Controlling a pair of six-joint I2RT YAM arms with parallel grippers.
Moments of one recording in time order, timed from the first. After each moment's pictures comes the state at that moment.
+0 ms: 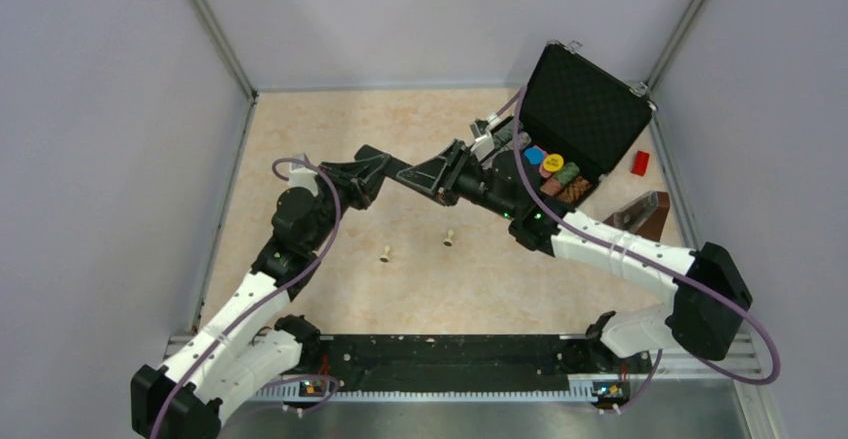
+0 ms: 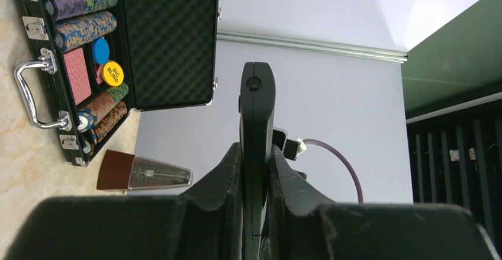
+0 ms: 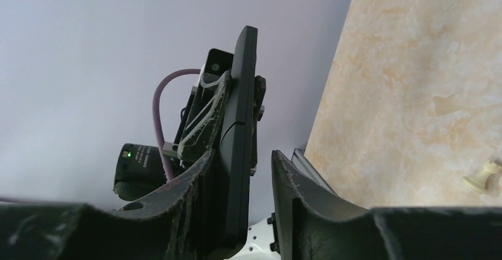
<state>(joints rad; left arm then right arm) -0.47 0.81 0.60 0.25 0.03 -1.71 0.87 1.34 0.97 0.34 -0.15 1.24</state>
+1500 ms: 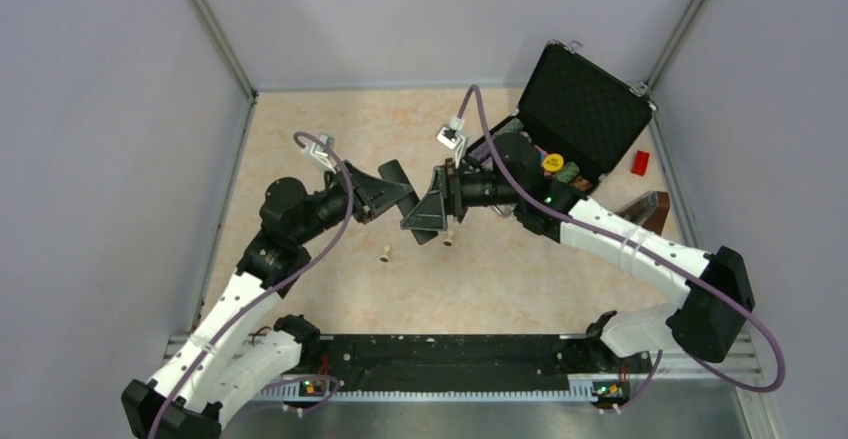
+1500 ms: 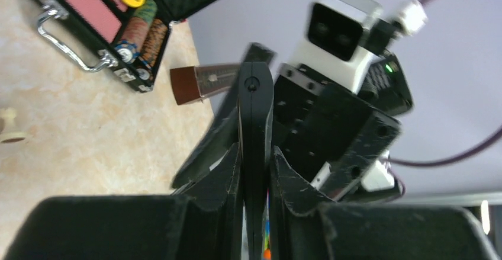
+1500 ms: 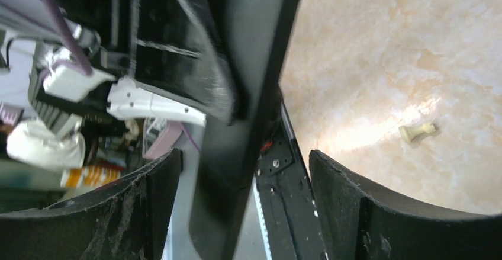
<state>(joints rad) -0.45 0.77 0.70 0.05 0.45 -1.26 0.82 1.32 1.08 0.02 -0.64 0.69</state>
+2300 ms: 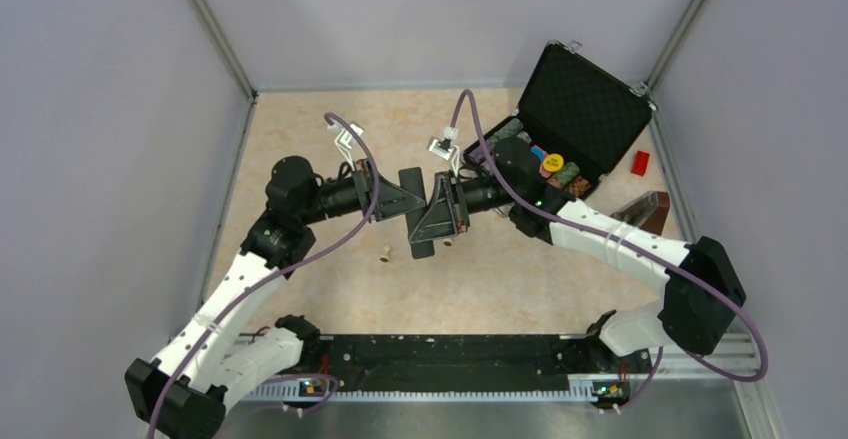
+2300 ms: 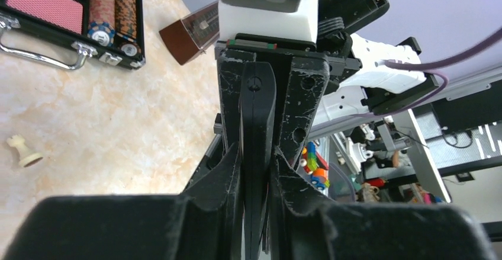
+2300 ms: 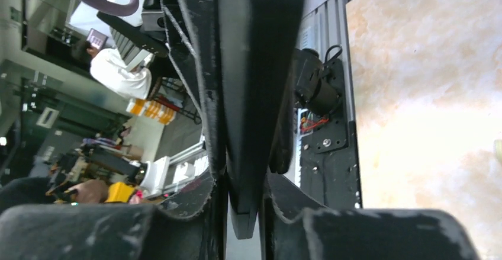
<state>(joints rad) -0.45 0.90 0.85 0.01 0.79 -0.91 0.79 1.38 1.01 0.30 -1.02 0.77</state>
